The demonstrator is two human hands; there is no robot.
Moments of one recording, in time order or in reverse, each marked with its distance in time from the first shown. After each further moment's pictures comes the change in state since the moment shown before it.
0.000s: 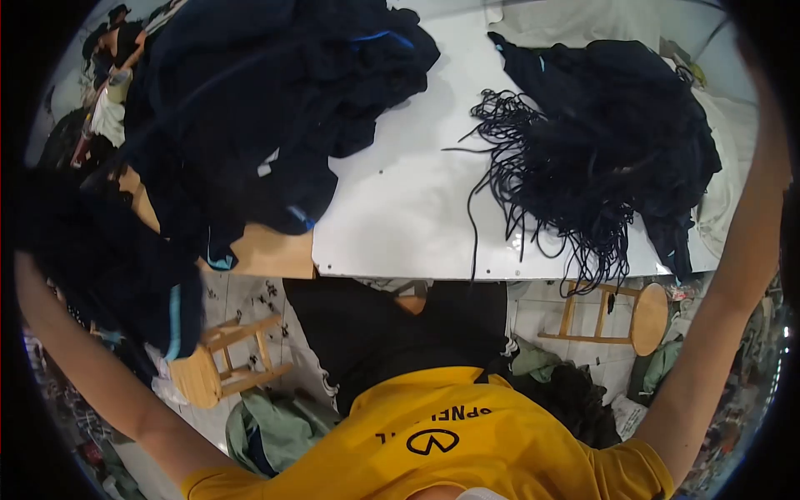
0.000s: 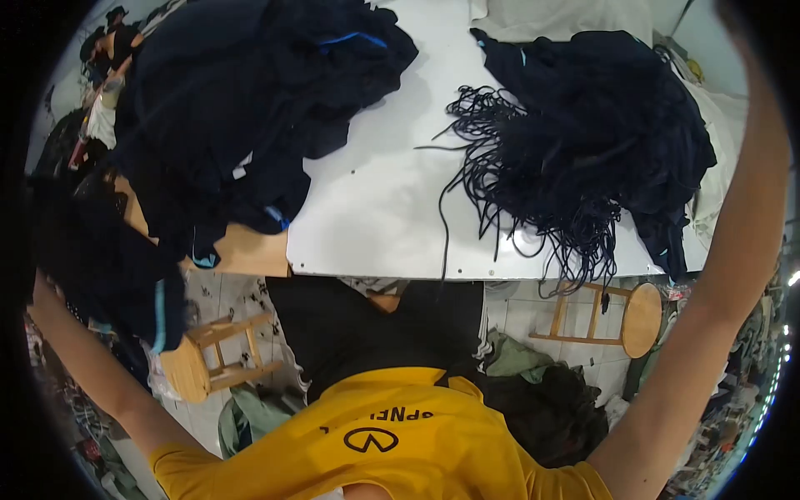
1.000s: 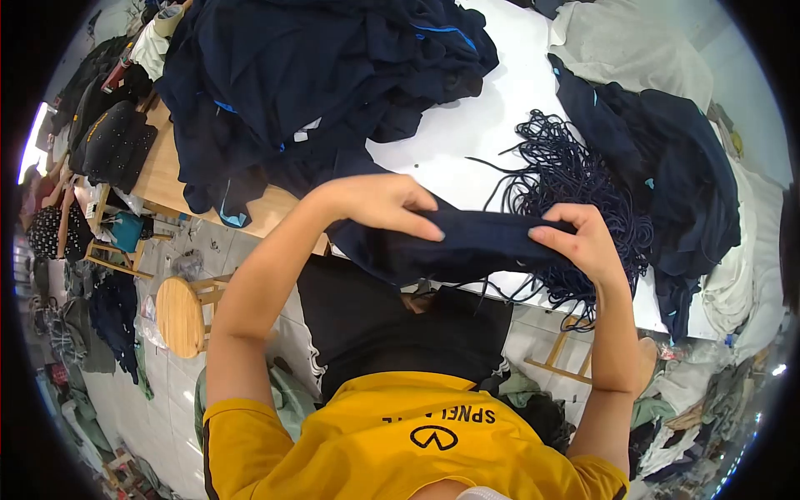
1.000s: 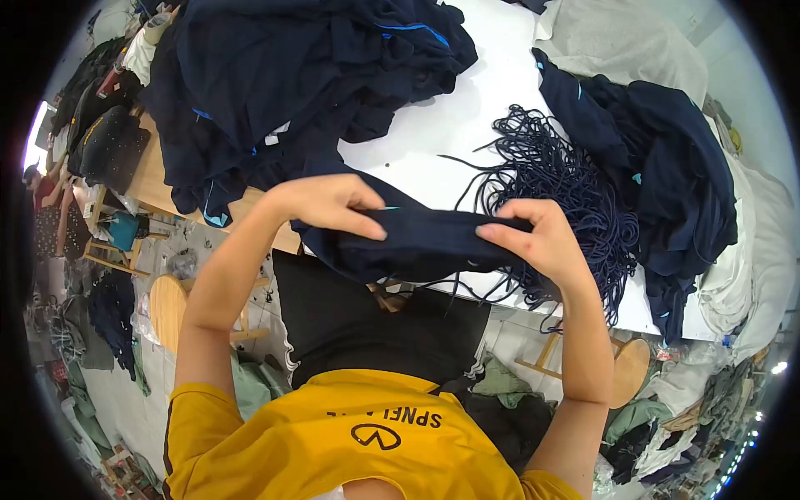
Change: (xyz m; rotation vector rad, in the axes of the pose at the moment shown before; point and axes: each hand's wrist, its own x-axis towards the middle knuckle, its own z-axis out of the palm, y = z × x) left_hand -0.265 -0.048 0.278 -0.016 -1.963 -0.090; right_hand -0.283 0.130 0.134 0.011 -1.052 0.439
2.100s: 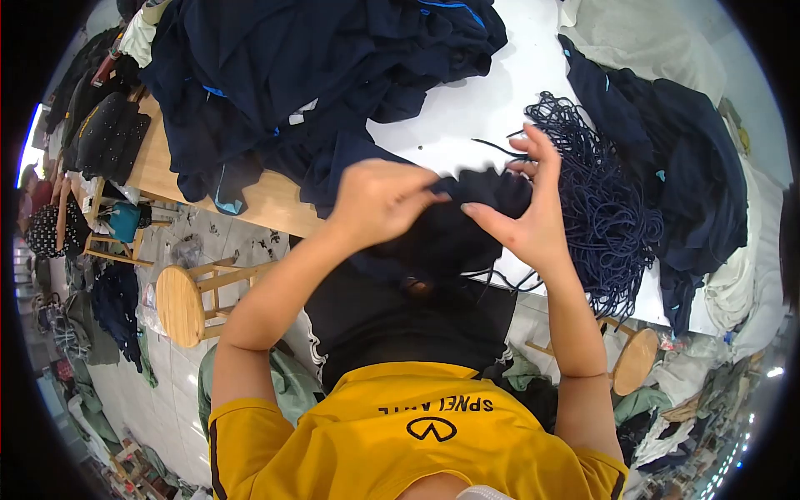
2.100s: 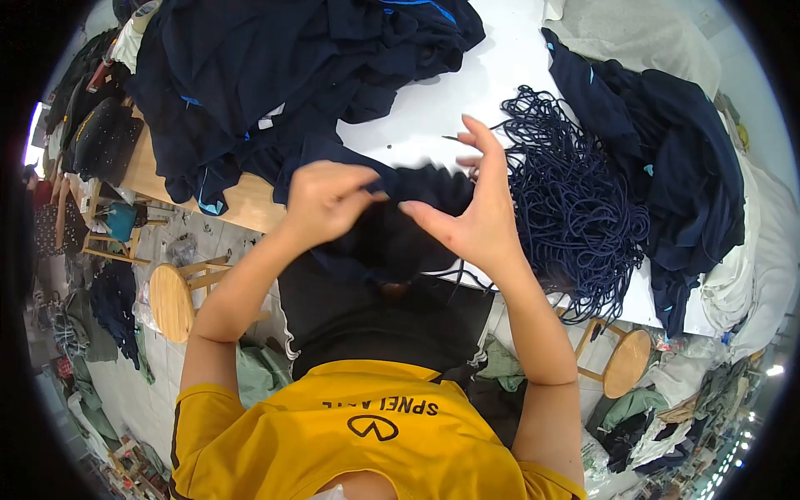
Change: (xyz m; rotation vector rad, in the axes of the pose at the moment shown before) left_hand 0.005 -0.024 0.046 0.567 1.103 0.486; right_hand 0.040 -0.006 0.082 -0.069 0.384 -0.370
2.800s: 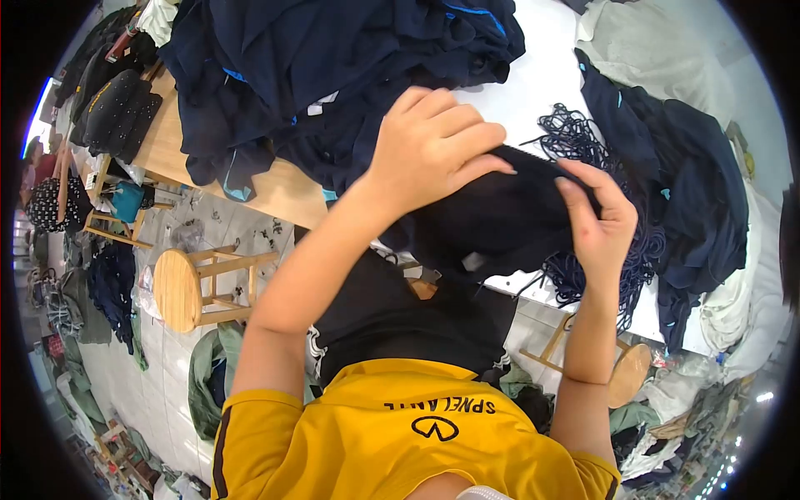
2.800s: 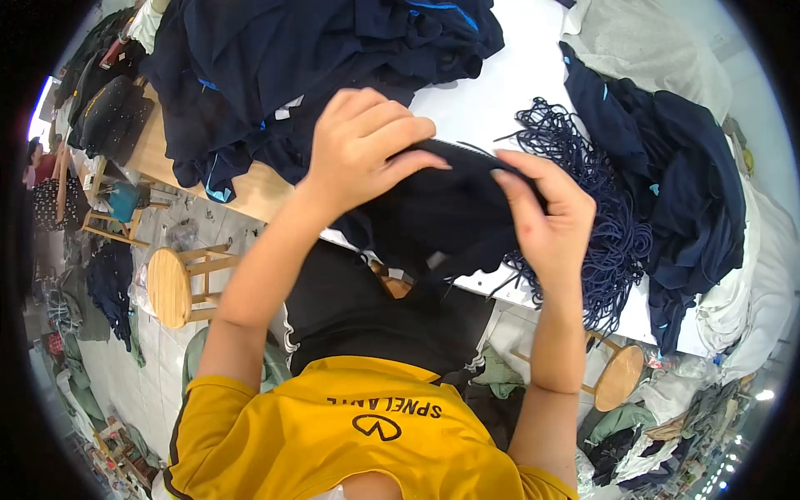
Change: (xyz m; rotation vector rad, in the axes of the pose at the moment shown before) left_hand 0.055 0.006 -0.001 0.293 0.199 0.299; right_hand 0.012 -0.026 -0.039 -0.044 0.127 -0.079
